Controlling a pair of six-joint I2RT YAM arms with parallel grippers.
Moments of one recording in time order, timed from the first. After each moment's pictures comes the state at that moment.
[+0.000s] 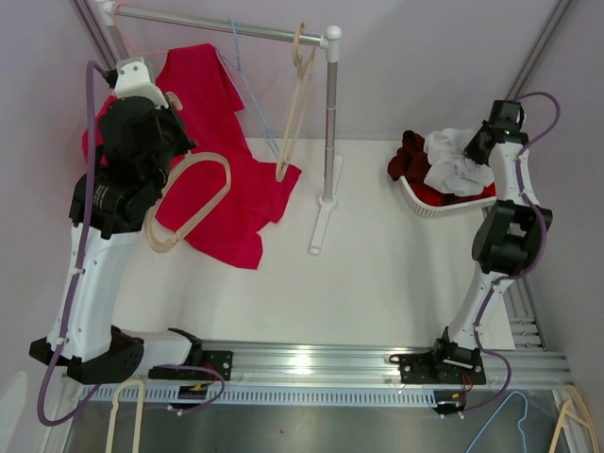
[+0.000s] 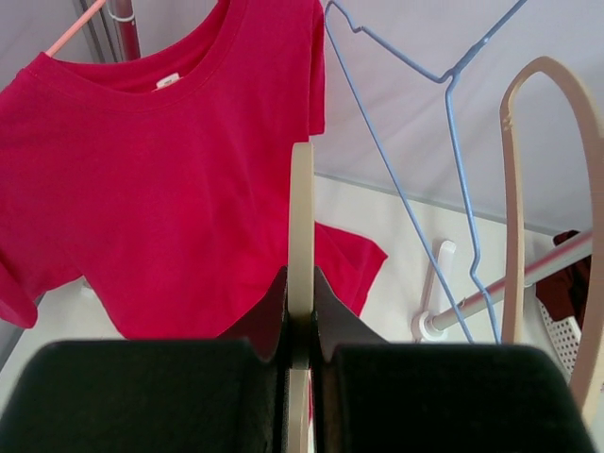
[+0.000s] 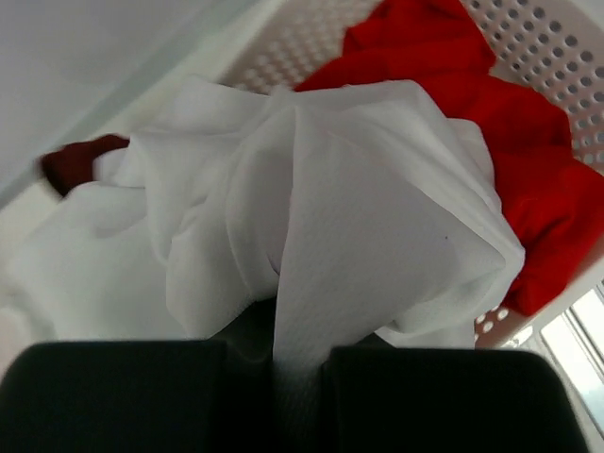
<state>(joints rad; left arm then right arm) -0.38 1.28 1.94 -0.86 -0.49 -0.29 -0.23 2.02 1.94 -0.62 0.03 0.40</state>
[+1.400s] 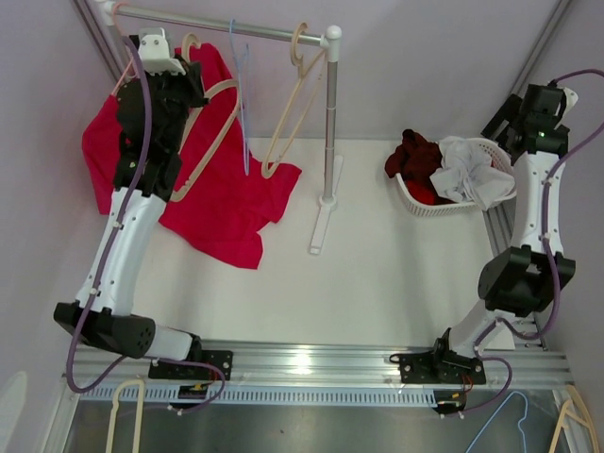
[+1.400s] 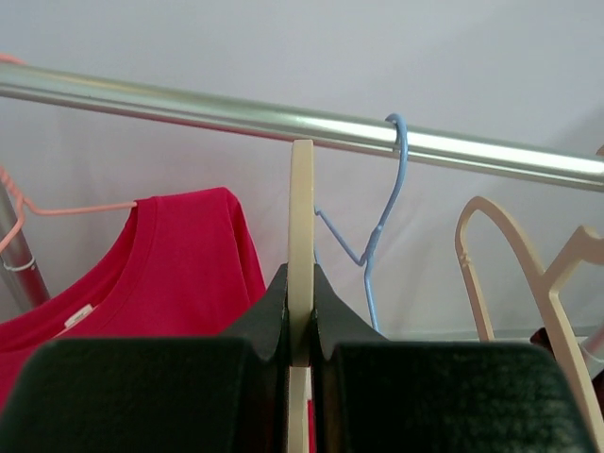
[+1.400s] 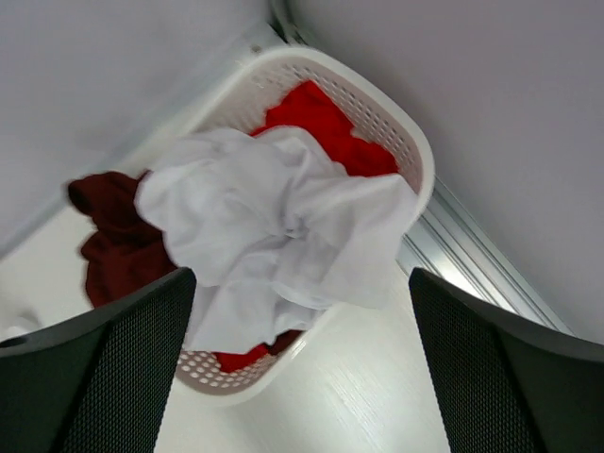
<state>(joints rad) -0.23 1.39 1.71 -0.09 -0.13 -0.07 -0.25 1.79 1.97 -0.81 0.28 0.35</state>
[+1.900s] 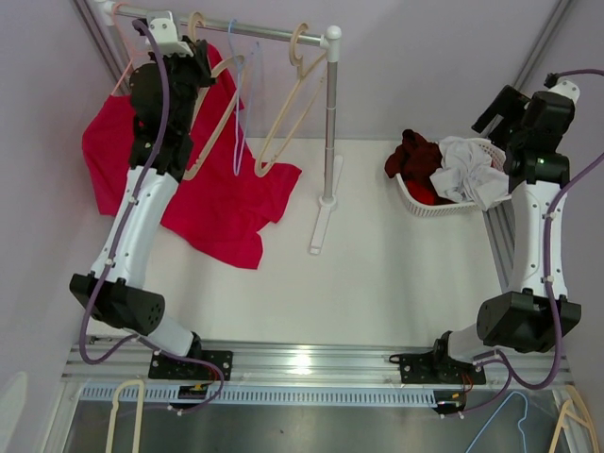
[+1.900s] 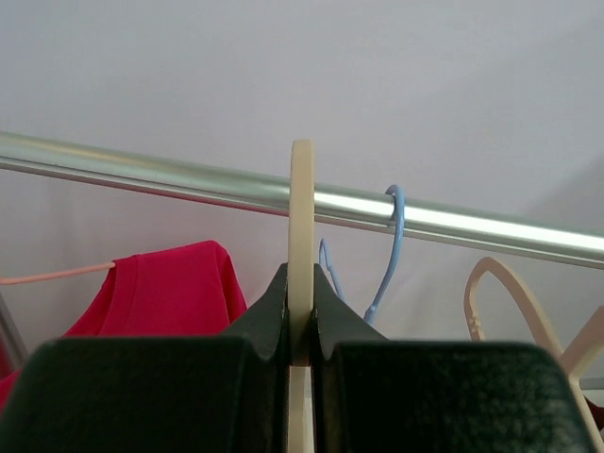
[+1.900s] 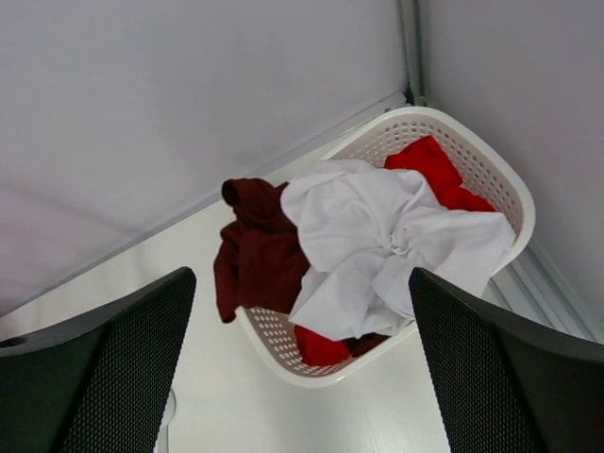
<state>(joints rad) -0.23 1.54 1.82 0.03 -0.13 -0.07 -0.21 1.47 1.71 -0.55 0.07 0.35</state>
